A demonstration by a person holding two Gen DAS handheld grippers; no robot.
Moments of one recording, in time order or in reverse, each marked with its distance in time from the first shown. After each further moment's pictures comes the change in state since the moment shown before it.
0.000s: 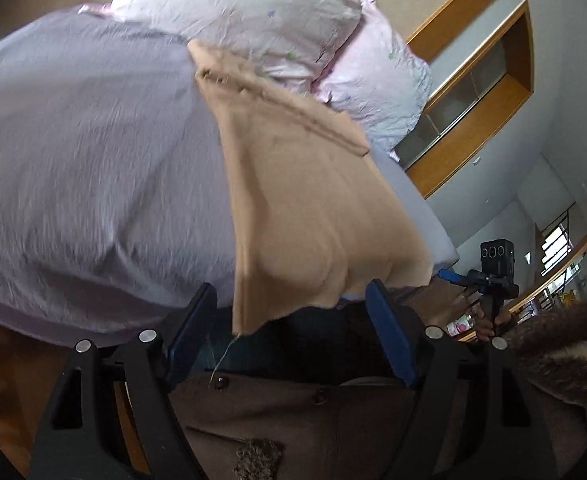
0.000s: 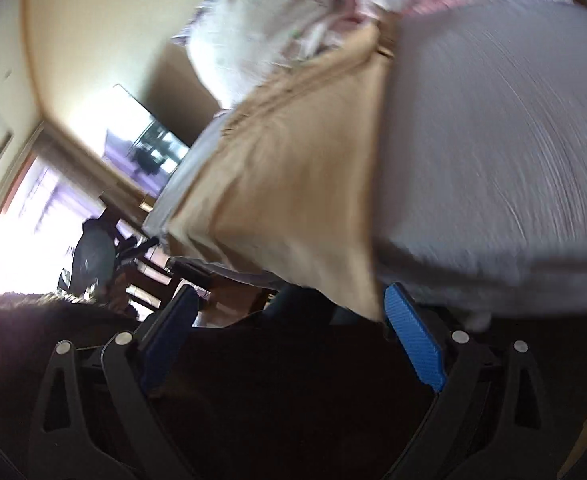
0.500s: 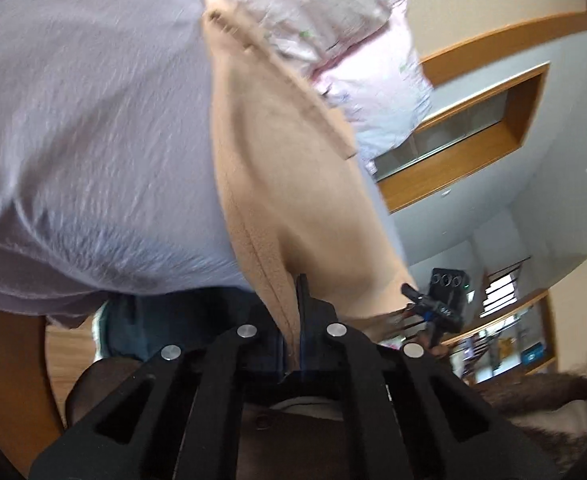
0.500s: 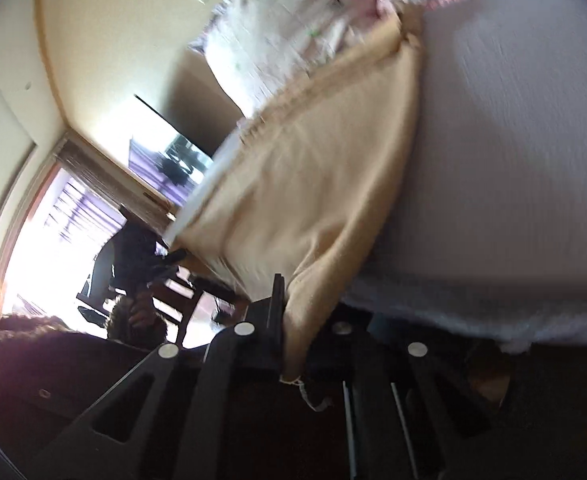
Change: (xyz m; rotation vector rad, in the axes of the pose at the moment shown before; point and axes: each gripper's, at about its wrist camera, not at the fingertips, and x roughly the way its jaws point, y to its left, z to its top) left arm 0.035 0.016 0.013 -0.218 -0.001 -0.236; right arm 0.028 0.014 0.018 -0.059 -0.076 0.141
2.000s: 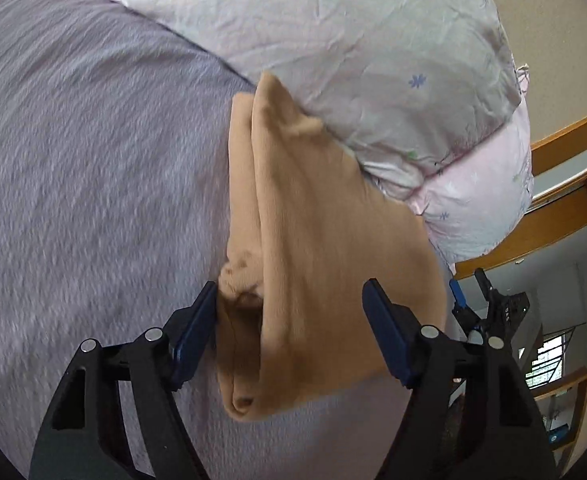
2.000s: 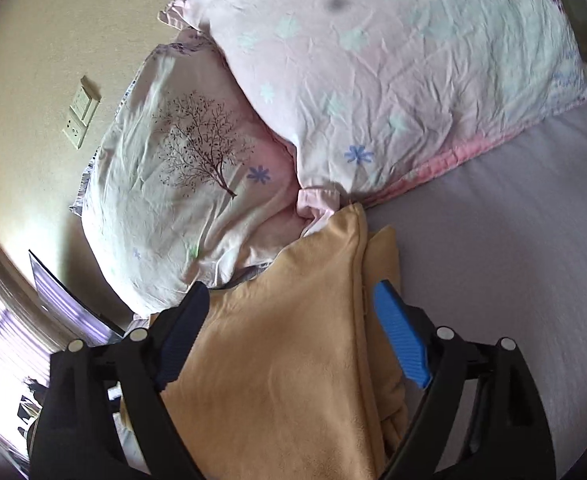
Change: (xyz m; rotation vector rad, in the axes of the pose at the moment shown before) left arm 0.113 0.047 0.251 -0.144 -0.025 0.324; right arm 0.119 -0.086 0.257 0.156 -0.397 -0.323
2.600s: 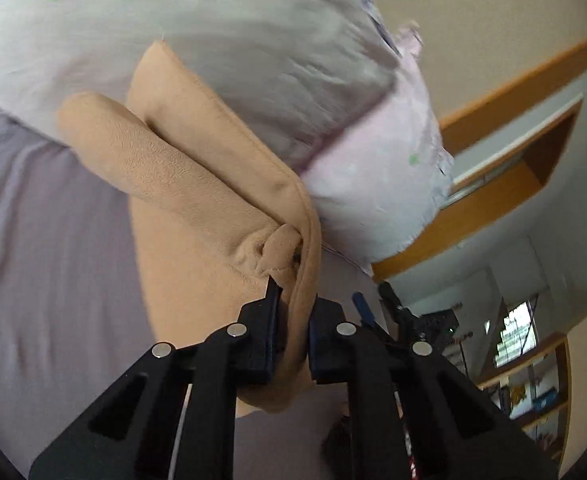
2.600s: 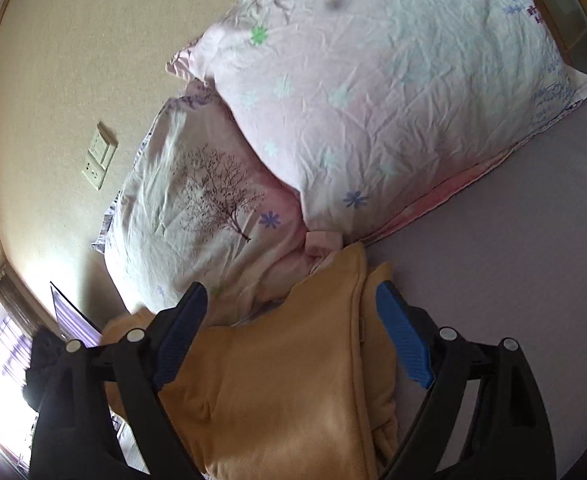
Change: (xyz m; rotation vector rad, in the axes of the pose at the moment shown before) left arm 0.035 -0.180 0.002 0.181 -0.020 -0.257; right arm -0.039 -0.012 0.012 0.049 -0.137 0.050
